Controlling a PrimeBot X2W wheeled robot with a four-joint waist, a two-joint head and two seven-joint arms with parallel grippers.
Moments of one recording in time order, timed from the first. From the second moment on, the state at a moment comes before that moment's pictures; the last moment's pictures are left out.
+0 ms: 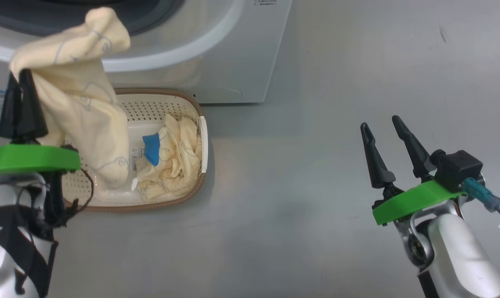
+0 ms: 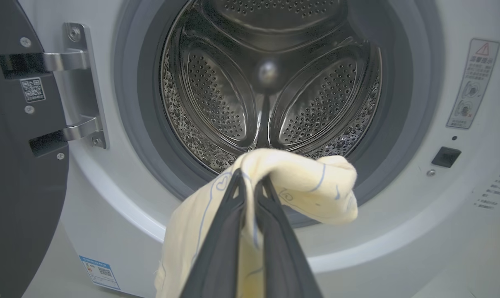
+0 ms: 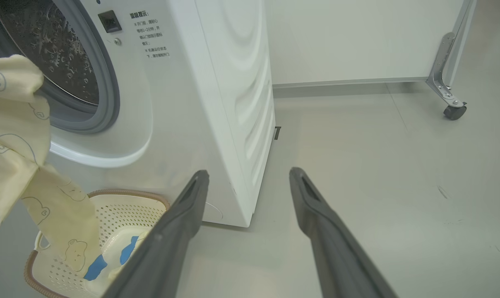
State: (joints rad) left arm -0.48 0.30 -0.11 0.22 -0.49 -0.05 -0.25; right arm -0.25 -0.05 0.13 0.23 0.21 0.13 -0.26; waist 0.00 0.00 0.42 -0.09
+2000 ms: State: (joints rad) left arm -1.81 0.56 -0.36 1.08 -0.40 -0.13 -0.21; right arm -0.44 -0.05 0.29 0.17 0.41 0.13 -0.26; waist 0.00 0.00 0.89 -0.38
